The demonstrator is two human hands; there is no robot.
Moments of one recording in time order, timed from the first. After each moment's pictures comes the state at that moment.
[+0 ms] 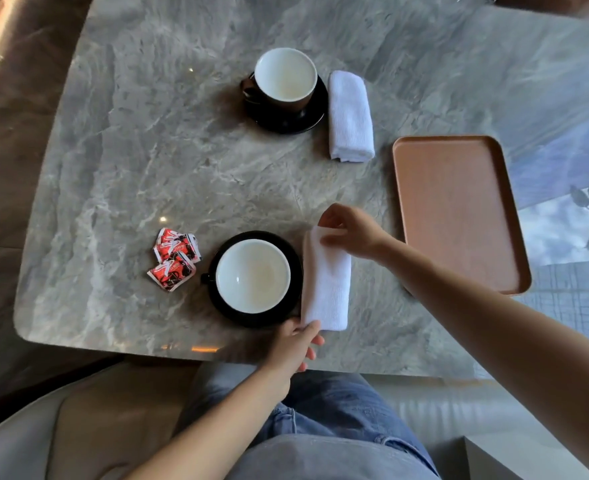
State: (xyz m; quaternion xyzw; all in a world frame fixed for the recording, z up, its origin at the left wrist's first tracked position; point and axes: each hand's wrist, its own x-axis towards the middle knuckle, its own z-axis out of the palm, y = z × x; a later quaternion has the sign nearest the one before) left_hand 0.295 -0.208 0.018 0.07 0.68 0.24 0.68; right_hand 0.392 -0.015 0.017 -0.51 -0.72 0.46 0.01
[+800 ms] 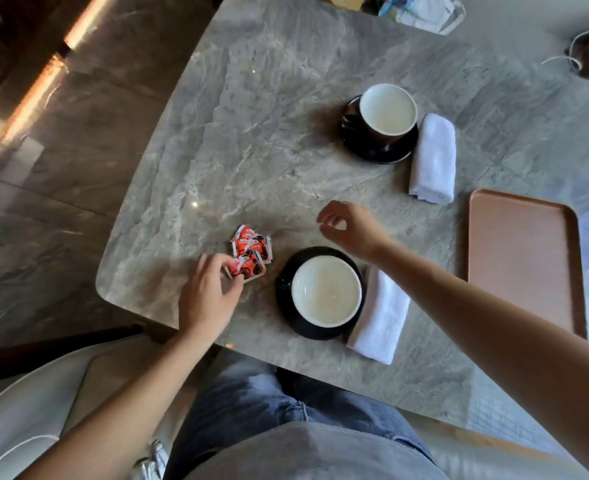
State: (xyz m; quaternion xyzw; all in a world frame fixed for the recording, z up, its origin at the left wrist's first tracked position) left_hand 0.095 -0.226 0.011 0.41 0.86 0.24 0.21; right_hand 0.260 -0.018 0.046 -0.43 -0.82 0.38 -0.01
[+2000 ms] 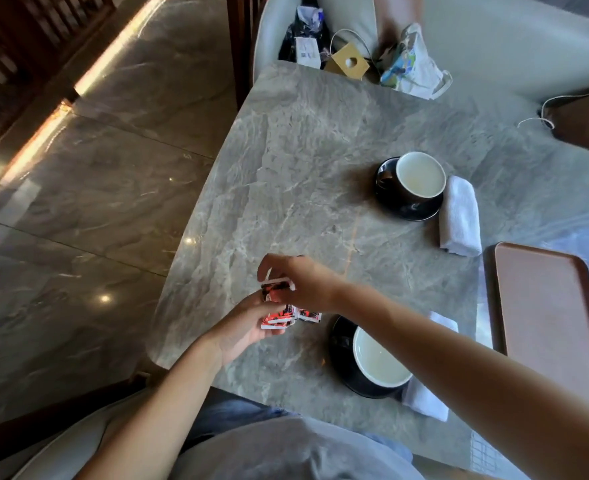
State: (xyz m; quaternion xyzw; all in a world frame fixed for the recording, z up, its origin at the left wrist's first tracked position) left_hand 0.009 -0.193 0.031 0.12 0.49 0.43 0.74; right_hand 0.111 -0.071 0.075 -0.25 -0.87 0.42 -0.11
